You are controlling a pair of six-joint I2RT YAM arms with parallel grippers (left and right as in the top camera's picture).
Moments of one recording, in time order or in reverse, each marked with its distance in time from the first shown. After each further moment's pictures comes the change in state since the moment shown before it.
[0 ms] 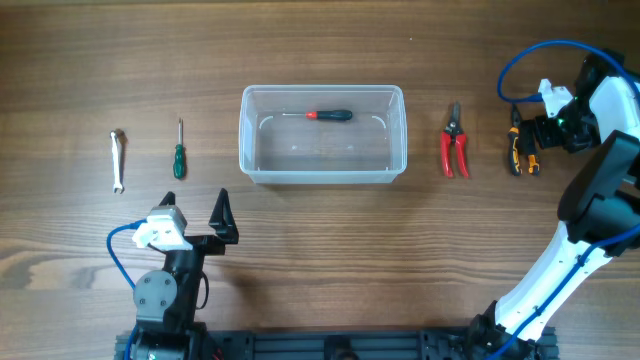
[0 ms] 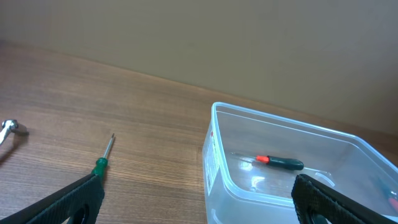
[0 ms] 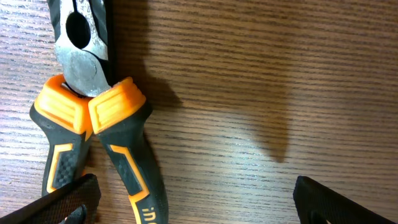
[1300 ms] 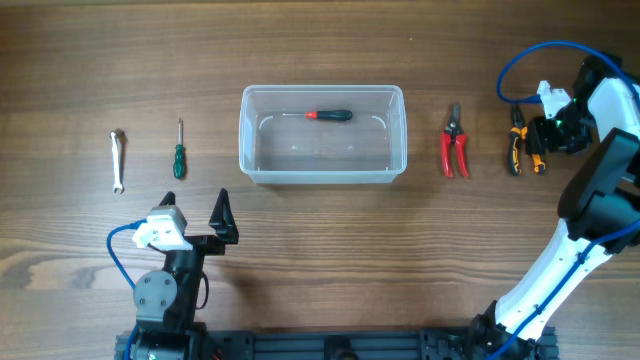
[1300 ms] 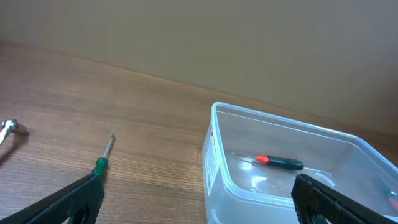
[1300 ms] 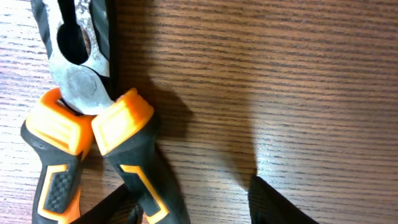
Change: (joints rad) left arm 0.000 0.000 0.000 0.000 0.000 0.000; right arm -0.005 0.024 -0.001 0.014 -0.024 0.016
